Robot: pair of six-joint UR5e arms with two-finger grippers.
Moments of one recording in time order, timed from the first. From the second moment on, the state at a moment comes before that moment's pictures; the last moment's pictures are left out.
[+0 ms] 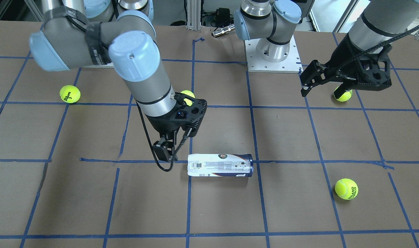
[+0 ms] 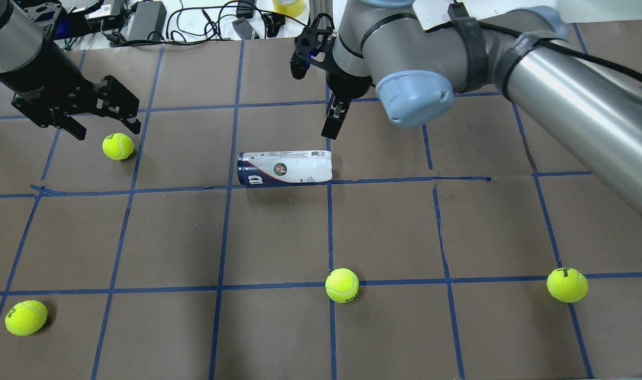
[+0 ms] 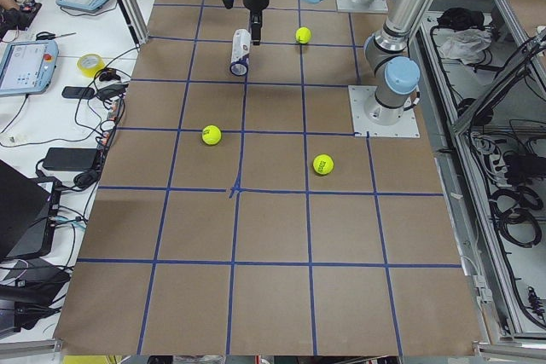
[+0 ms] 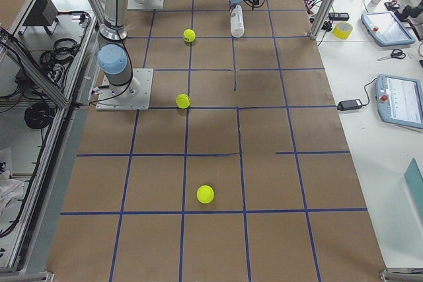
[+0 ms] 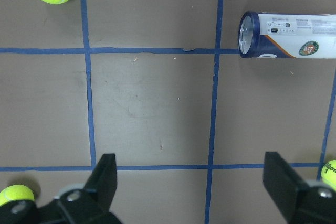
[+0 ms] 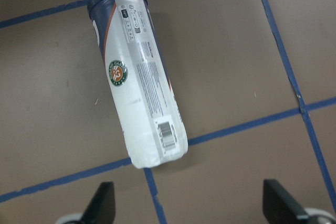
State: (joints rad) left arm -1.35 -1.54 -1.62 -1.57 1.47 0.20; right arm 1.81 -1.26 1.51 -1.97 -1.38 -0.96
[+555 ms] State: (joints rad) left arm -1.34 -1.63 -1.79 -1.33 1.26 0.22; right arm 1.65 -1.48 1.51 -1.68 -1.41 -0.87
